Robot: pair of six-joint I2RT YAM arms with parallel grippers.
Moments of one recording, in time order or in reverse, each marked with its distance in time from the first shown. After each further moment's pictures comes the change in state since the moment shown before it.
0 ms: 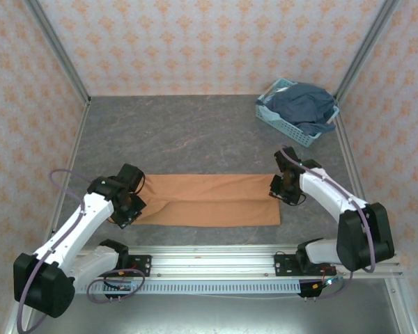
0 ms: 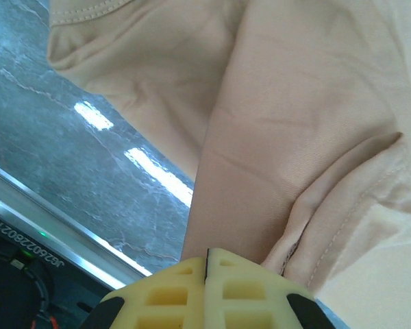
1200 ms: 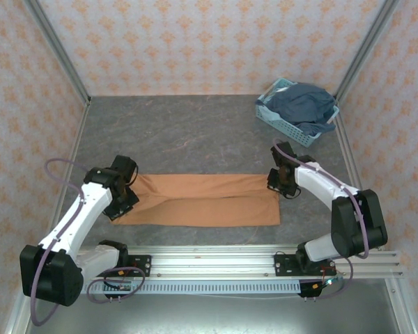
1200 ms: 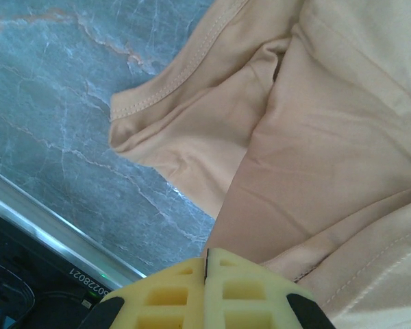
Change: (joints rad) left arm 0.133 0.091 0.064 -0.028 -0.101 0.239; right arm 0.000 0.114 0.029 0.129 0.057 -0.058
